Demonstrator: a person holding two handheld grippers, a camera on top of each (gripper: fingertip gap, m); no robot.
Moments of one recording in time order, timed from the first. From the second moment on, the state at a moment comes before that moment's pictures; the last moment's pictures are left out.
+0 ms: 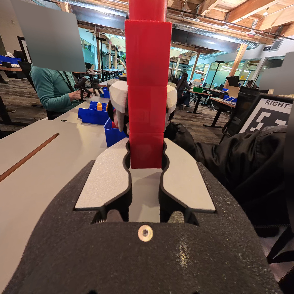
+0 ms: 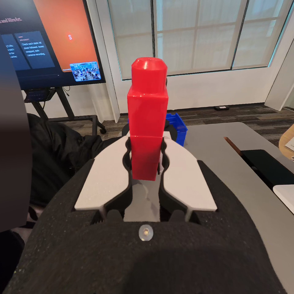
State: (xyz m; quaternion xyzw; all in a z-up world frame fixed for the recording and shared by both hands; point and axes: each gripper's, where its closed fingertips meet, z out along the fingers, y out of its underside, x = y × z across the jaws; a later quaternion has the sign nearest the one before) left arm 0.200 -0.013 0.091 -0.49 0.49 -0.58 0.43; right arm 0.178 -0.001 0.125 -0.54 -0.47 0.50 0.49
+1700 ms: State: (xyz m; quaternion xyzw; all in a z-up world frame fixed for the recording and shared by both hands) left arm 0.216 -0.046 0.098 -0.48 0.52 -0.53 0.46; right arm 0.618 -0.050 -0.107 -0.90 -0.01 0.04 0.43
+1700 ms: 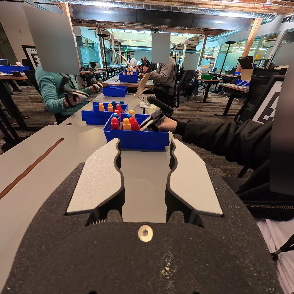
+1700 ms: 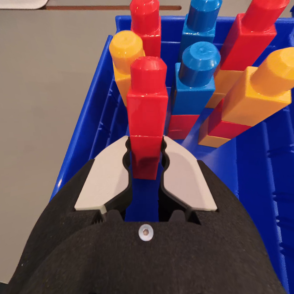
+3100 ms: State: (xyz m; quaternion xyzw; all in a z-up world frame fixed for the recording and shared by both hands) left arm 0.208 -0.060 0.114 -0.46 0.53 -0.54 0.47; right arm 0.608 -0.117 -0.116 -0.89 -0.01 0.03 0.45
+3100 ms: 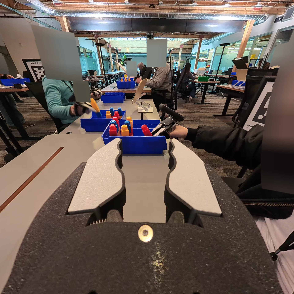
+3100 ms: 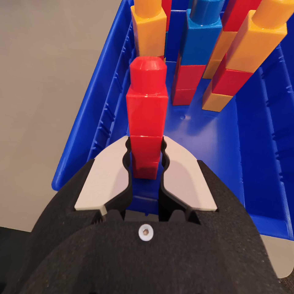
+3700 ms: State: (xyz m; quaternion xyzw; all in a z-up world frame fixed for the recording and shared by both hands) left arm 0.212 -0.061 0.108 -0.47 0.53 -0.53 0.46; right arm 0.604 -0.055 -0.086 -0.85 -0.15 0.07 0.50
